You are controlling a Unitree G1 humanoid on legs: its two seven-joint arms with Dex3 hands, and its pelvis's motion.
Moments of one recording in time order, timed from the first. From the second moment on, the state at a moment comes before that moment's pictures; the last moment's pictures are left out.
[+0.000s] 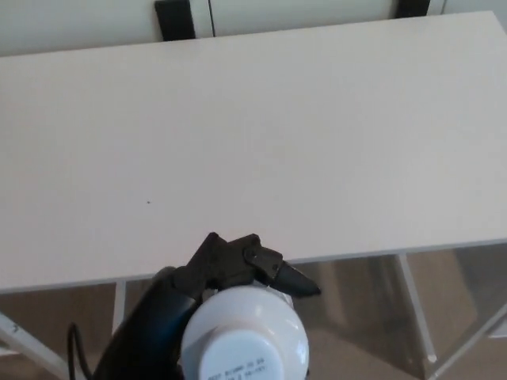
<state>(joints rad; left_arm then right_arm) 0.41 0.30 -0.30 -0.73 0.02 0.03 -0.24 0.00 -0.47 0.15 1.33 -0.29 -0.13 0.14</state>
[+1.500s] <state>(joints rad) -0.36 0.09 -0.19 0.07 0.03 0.20 -0.17 -0.06 -0.46 0.16 1.32 -0.29 -0.12 0.15</state>
